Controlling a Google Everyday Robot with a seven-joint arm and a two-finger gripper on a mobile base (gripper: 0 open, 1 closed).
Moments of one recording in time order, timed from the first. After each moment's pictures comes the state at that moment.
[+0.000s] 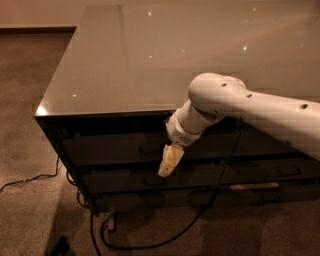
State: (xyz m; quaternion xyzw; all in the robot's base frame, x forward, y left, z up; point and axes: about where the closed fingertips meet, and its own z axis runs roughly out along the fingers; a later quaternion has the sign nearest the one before) arm 0.548 -0.025 0.706 -0.65 0.71 0.12 0.21
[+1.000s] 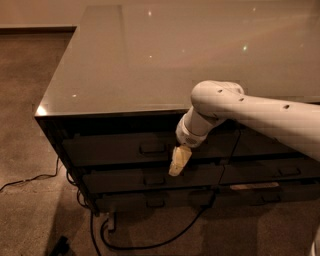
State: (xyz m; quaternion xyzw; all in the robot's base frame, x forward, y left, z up) arm 0.575 -0.063 0.656 -0.63 0.75 0.10 0.16
